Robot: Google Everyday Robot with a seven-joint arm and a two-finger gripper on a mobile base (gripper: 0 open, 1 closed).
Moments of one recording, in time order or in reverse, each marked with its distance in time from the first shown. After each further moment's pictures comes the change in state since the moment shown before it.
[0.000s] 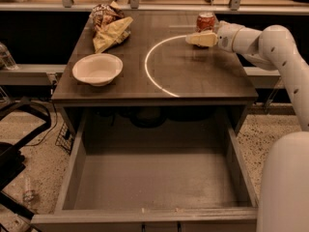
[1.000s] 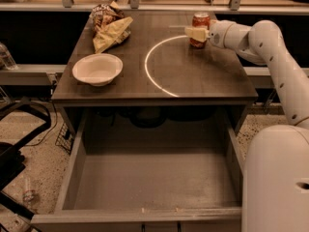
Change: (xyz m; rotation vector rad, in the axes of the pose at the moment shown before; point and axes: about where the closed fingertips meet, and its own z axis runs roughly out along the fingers) arm -0.002 0.003 0.033 -0.012 0.017 -0.029
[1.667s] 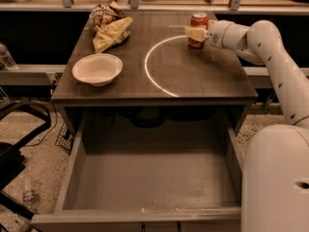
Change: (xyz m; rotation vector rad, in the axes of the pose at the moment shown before) arm 0.002 0.004 0.006 -0.009 0.001 0.002
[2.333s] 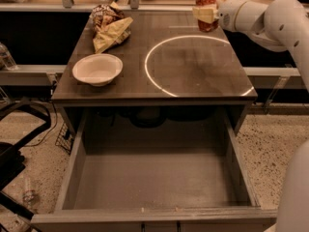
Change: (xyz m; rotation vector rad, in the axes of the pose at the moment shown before) arm -0.092 0.027 -0.050 0.064 -0.052 -0.095
